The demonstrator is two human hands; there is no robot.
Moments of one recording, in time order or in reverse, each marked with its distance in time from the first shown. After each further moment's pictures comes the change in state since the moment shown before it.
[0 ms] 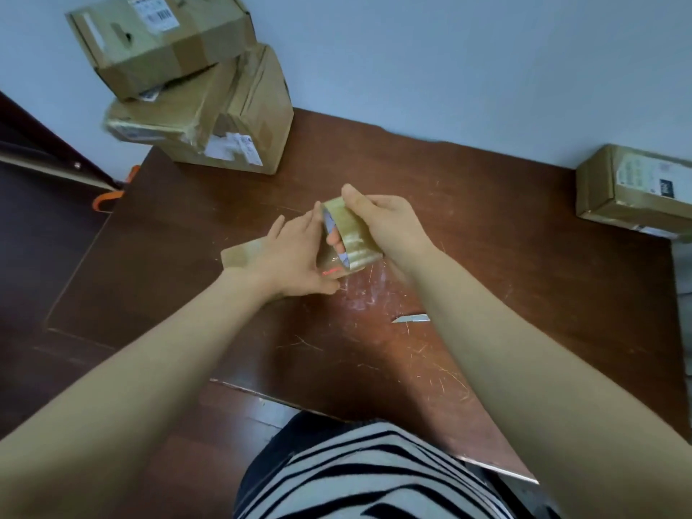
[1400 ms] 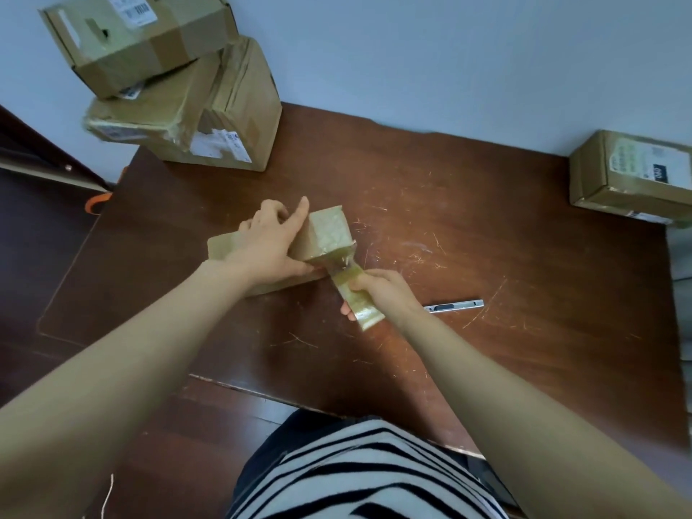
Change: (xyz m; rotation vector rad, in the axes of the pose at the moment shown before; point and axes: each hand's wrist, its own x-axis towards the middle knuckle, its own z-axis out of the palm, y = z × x) left_hand -0.005 -0.006 -0.016 0.133 -0.124 -0.119; right_hand -0.020 0.082 -0.015 -0.127 0.040 0.352
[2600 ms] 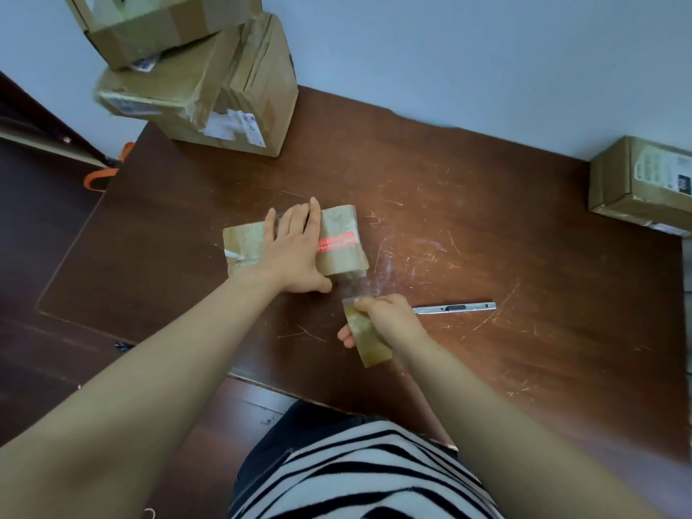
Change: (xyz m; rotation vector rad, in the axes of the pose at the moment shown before) left_hand 0.008 0.003 0.038 -0.005 0.005 -0.045; right_hand -0.011 0.016 0.029 0.029 0.046 0.212
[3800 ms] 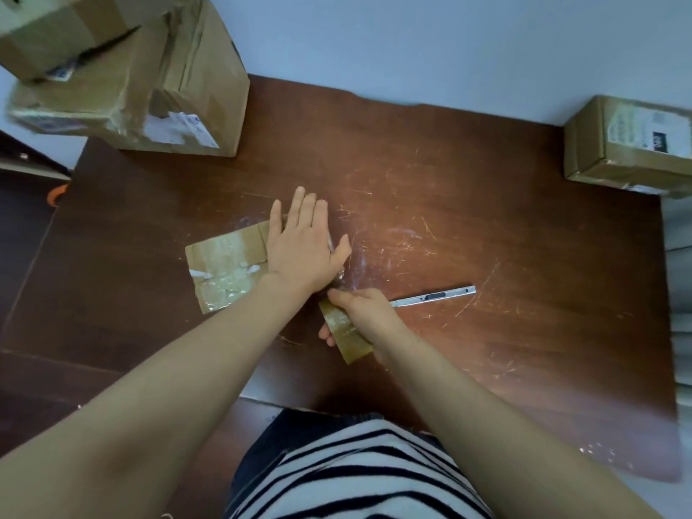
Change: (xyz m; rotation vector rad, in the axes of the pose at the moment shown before) left_hand 0.031 0.056 0.018 0.090 0.301 0.014; right_hand 0.006 -0.005 -0.008 0.183 -0.069 0.008
